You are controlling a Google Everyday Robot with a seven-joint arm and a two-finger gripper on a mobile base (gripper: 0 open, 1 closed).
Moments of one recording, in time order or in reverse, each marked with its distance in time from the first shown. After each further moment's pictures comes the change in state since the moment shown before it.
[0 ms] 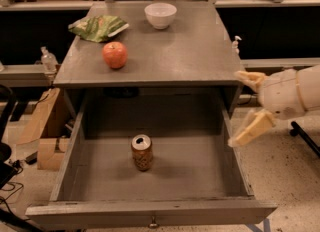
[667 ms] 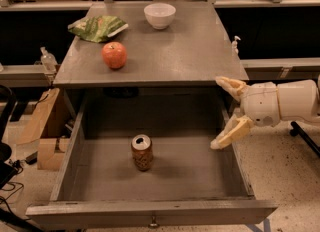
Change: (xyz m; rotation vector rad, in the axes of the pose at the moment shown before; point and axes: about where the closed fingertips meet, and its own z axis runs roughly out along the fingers) arm -0.014 0.005 0.051 -0.047 -0.272 -0.014
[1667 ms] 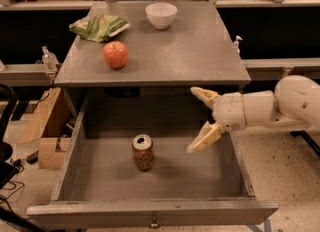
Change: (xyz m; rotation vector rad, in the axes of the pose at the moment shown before) arm 0.022 0.003 0.072 -0.077 -0.064 0.011
